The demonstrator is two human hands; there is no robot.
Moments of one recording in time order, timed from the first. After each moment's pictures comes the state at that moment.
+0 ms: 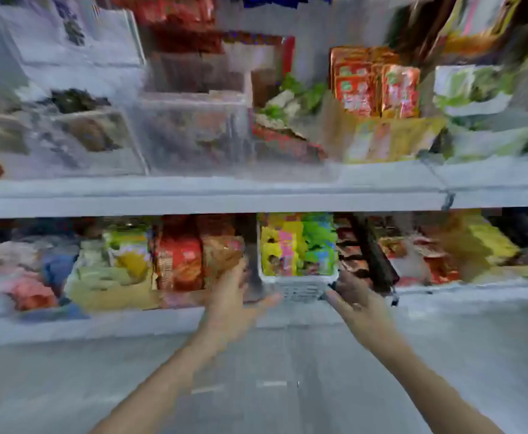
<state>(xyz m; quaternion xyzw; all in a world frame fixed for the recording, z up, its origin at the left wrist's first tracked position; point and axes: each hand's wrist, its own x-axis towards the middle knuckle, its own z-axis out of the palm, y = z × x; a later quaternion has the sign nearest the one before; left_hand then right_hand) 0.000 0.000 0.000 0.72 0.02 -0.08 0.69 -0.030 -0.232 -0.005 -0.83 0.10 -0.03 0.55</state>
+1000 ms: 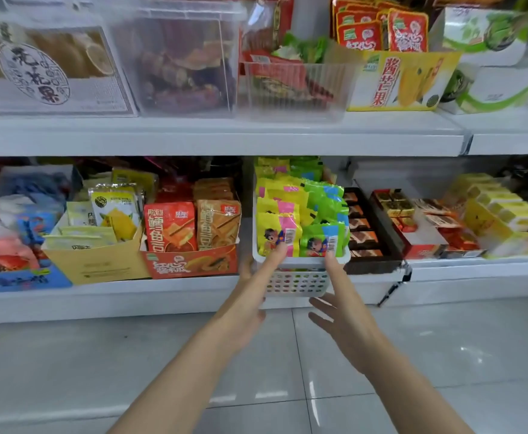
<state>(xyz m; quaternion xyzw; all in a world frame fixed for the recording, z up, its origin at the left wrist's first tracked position) -0.044 -0.033 -0.017 0.59 0.09 -0.23 0.77 -0.070 -0.183 -0.026 -0.63 0.14 0.10 0.76</state>
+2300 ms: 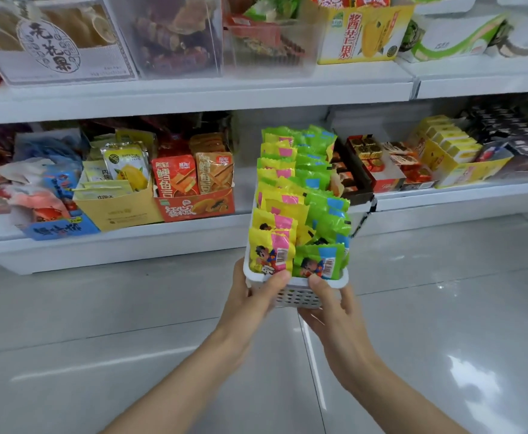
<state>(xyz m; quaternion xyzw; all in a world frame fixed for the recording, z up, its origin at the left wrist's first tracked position) -0.194 -0.014 -0.003 0.61 0.06 -0.19 0.77 -0.231 -0.145 0.004 -0.57 0.21 0.00 0.79</state>
